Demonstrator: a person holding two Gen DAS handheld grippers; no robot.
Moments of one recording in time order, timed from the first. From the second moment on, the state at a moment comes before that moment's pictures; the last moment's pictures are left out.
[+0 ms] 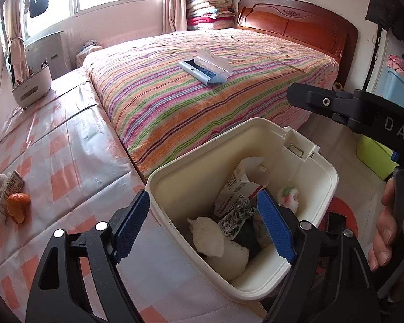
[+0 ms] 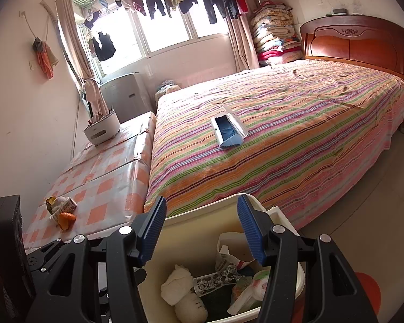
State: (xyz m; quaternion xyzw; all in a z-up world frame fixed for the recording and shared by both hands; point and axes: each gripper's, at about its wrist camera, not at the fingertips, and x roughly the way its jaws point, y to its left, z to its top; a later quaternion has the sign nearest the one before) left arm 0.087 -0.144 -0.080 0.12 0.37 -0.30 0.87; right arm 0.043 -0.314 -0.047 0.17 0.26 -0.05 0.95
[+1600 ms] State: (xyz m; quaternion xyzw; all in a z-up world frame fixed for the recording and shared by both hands) left arm 0.149 0.060 -0.035 0.02 0.35 -0.06 0.93; right arm 0.112 -0.176 -0.055 0.11 0.31 0.07 0.94
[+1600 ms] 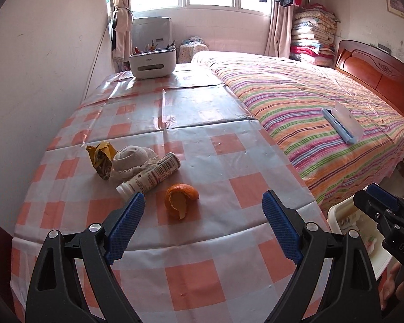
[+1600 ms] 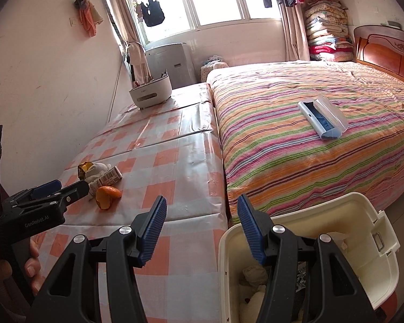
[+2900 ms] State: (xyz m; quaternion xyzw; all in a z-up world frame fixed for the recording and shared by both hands) left arm 0.230 0.209 -0.061 -0.08 0.42 0.01 0.90; right arm 0.241 0.016 -0.114 -0.04 0.43 0.24 0.87
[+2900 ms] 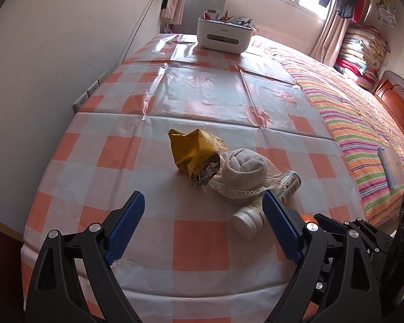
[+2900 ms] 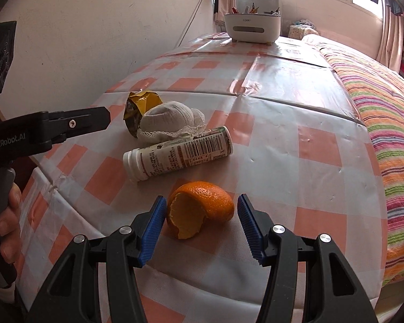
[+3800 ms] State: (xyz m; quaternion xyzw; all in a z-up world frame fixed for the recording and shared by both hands) left arm 0.298 0.241 -0.110 -0.12 0.47 0.04 0.87; right arm 0.231 0.018 -0.115 -0.03 0.43 0.27 0.86
